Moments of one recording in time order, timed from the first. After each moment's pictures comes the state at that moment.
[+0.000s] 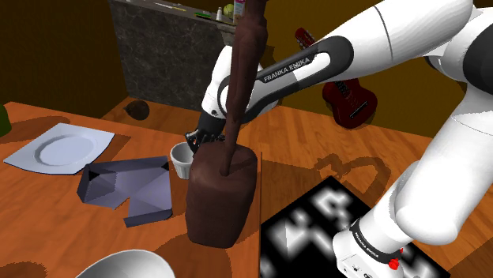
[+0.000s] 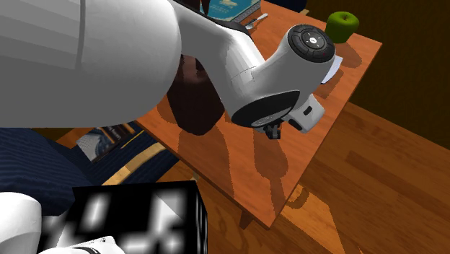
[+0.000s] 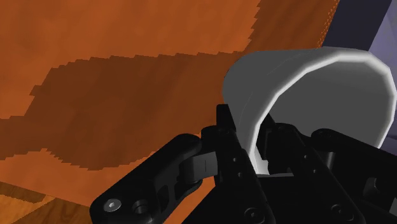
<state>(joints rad) 0.17 0.14 0.39 -2.19 0.24 2.47 0.43</state>
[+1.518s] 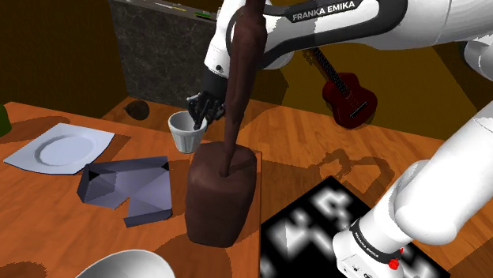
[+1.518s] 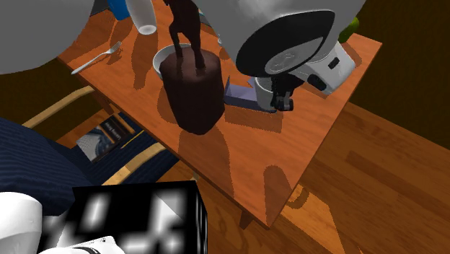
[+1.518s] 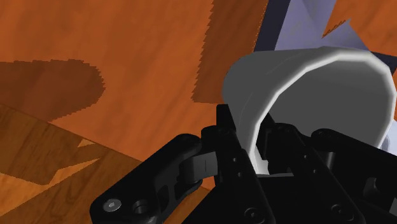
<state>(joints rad) 0.16 -0.01 0.39 -2.05 0.25 2.19 0.46</state>
